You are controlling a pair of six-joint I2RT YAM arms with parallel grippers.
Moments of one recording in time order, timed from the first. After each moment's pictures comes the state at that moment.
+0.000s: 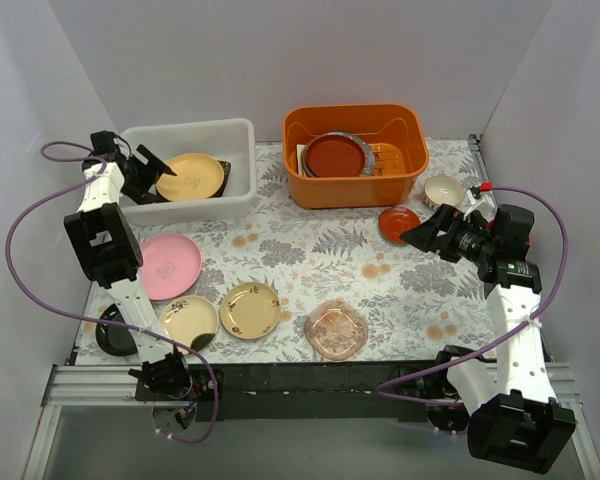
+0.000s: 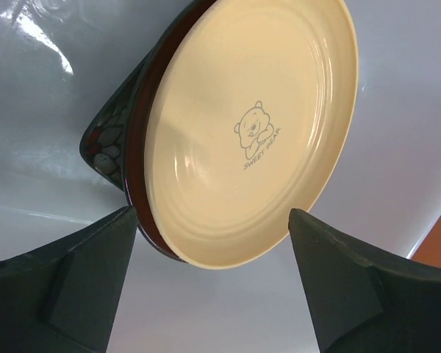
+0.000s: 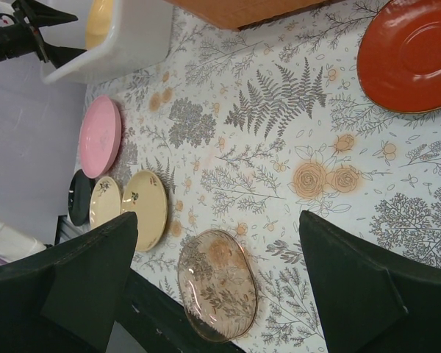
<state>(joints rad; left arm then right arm) 0.33 2.16 1.85 -0.65 0.39 -0.61 -0.18 0.89 0.79 -0.48 -0.80 0.39</state>
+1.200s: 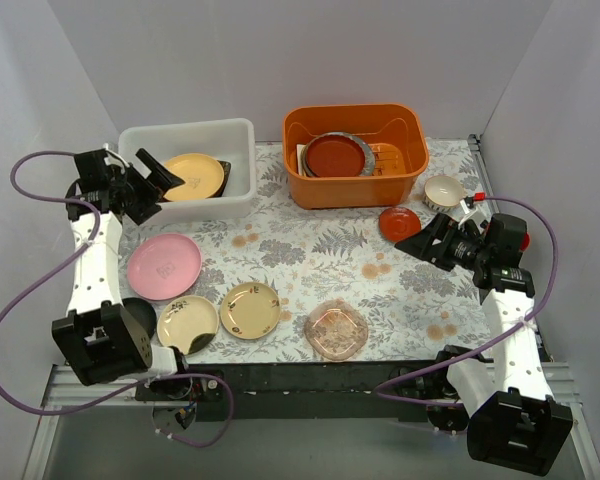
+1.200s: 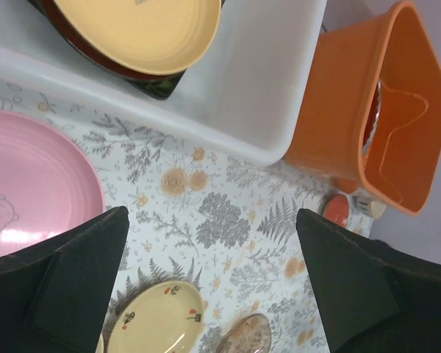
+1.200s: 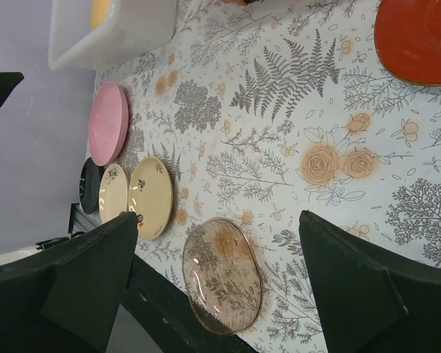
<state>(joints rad) 0.29 1.38 1.33 -0.64 0.44 -0.58 -0.18 0.88 0.69 -0.43 -0.85 0.42</state>
